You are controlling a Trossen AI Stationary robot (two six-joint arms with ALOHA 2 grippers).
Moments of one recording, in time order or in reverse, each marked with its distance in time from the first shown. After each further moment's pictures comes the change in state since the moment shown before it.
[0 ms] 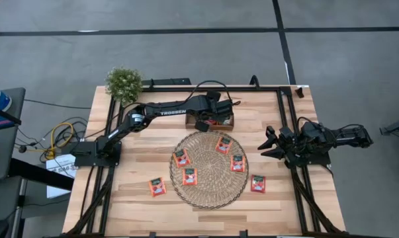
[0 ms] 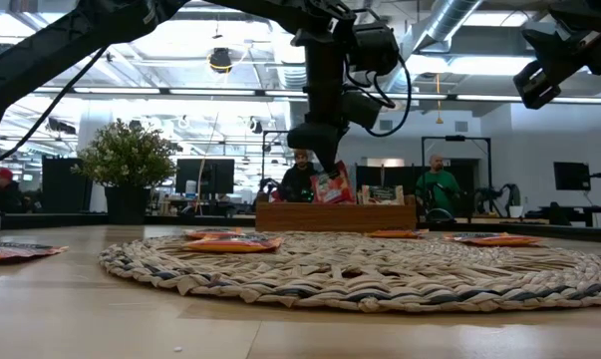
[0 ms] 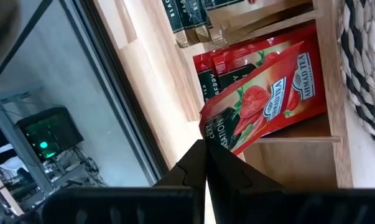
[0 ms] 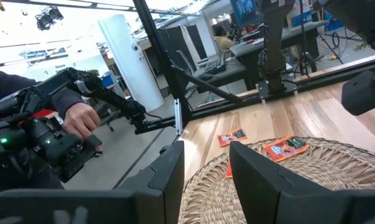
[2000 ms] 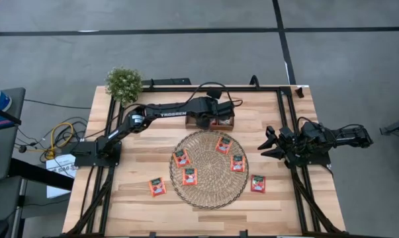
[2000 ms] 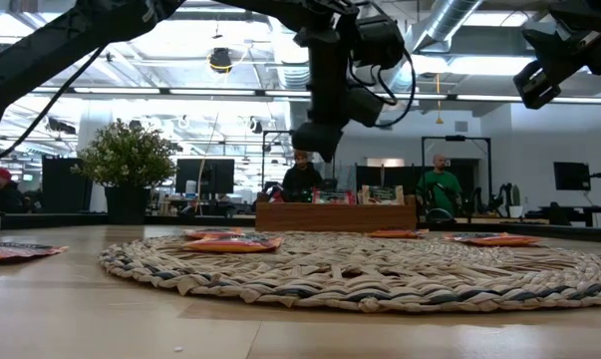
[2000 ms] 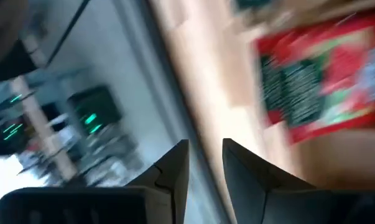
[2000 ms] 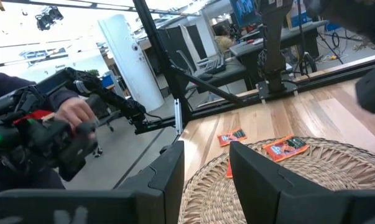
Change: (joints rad) left arm -0.020 0.000 0.000 0.051 -0.207 0.015; right arm 0.000 0.000 0.000 0.000 0.000 0.000
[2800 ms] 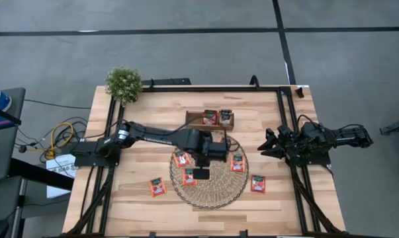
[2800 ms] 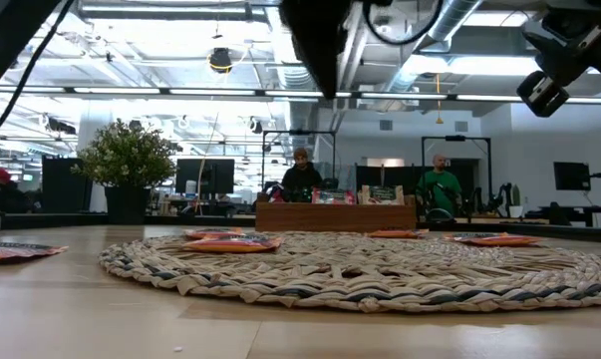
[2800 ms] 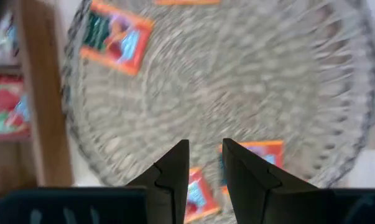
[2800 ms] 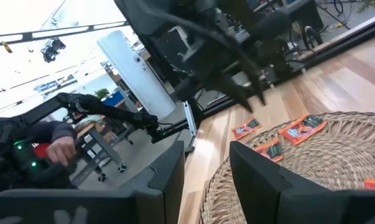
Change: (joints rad) left arm -0.337 -0.146 0.000 -0.254 0.629 -0.760; right arm 0.000 0.000 0.000 -0.001 0.003 0.211
